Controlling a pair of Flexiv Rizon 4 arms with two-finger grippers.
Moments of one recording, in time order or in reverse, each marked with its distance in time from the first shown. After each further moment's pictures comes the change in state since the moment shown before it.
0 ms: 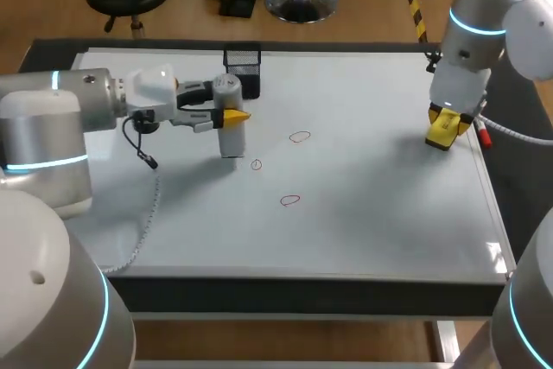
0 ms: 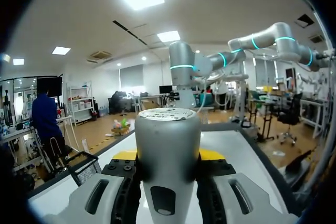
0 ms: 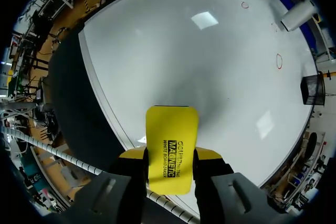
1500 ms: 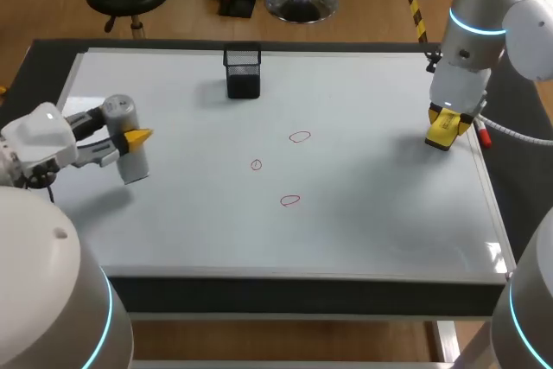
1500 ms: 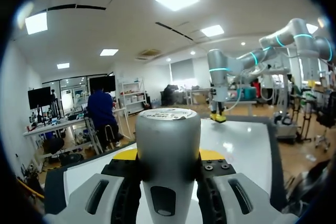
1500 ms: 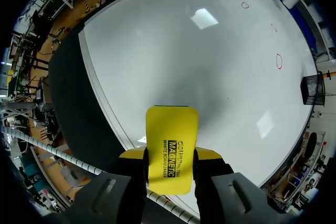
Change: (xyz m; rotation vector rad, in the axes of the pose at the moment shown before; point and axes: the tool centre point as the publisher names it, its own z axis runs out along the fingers) left arm 0.016 -0.003 -0.183 -0.066 -0.464 0.002; right arm 0.000 0.000 0.000 0.000 0.000 0.000
